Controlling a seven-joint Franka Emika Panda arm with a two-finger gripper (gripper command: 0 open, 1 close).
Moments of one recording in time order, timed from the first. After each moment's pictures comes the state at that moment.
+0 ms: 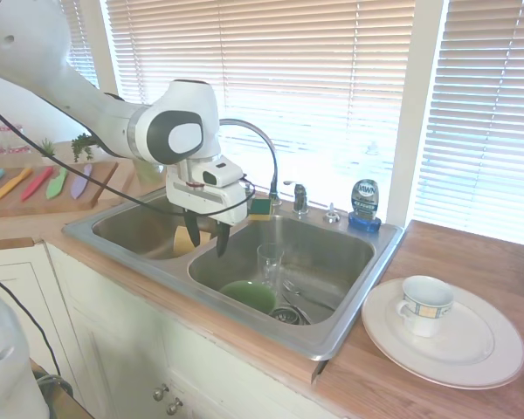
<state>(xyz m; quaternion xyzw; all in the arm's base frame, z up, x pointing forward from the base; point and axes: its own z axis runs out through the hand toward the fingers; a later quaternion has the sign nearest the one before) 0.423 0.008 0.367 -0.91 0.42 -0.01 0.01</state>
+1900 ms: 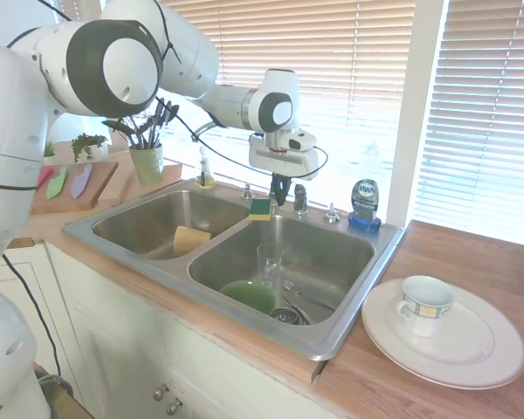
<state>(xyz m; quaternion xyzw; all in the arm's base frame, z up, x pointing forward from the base) 0.706 -0.008 0.379 -0.91 0.41 -0.04 0.02</state>
